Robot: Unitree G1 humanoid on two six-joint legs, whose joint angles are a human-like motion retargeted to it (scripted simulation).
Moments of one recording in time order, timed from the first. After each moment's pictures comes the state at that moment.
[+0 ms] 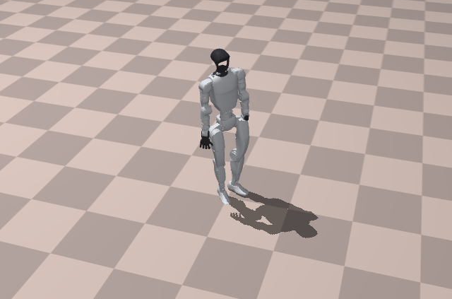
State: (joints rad) left arm -0.11 0.01 0.06 1.68 0.17 0.19 -0.11; right arm -0.02 -0.14 -0.07 1.50 -0.97 0.08 0.17; waist -0.03 0.03 -0.08; left_leg -0.04 -0.05 0.32 0.04 -0.09 0.01; right_leg -0.02 0.02 -0.25 0.00 0.01 -0.09
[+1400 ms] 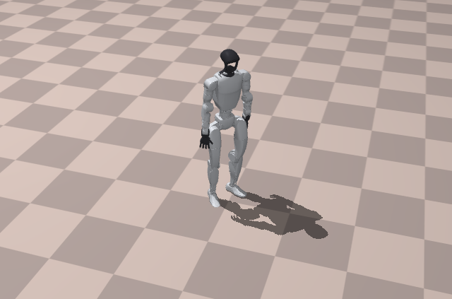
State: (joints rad) left arm -0.14 0.10 0.09 1.69 0.15 0.20 -0.09; right arm -0.04 -0.14 0.00 1.36 -0.97 0.00 0.15; waist 0.01 -0.01 0.02; left_leg -0.11 0.01 0.35 0.05 -0.07 0.03; right_leg -0.15 -0.05 -0.21 0.13 0.02 -0.04
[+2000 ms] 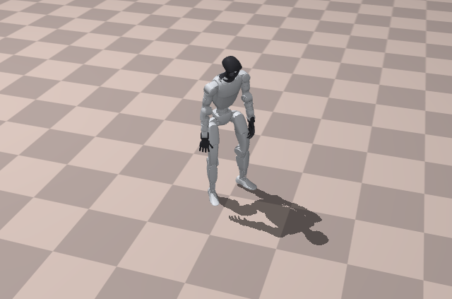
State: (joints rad) left arm -0.37 0.09 0.05 1.42 0.08 0.09 -0.11; right arm -0.18 -0.22 -0.05 1.25 -0.91 -0.01 0.10; waist 0.05 0.00 0.25; left_leg -0.29 0.11 0.32 0.19 -0.03 -0.09; right_leg -0.25 -0.15 -0.27 0.15 0.04 0.01
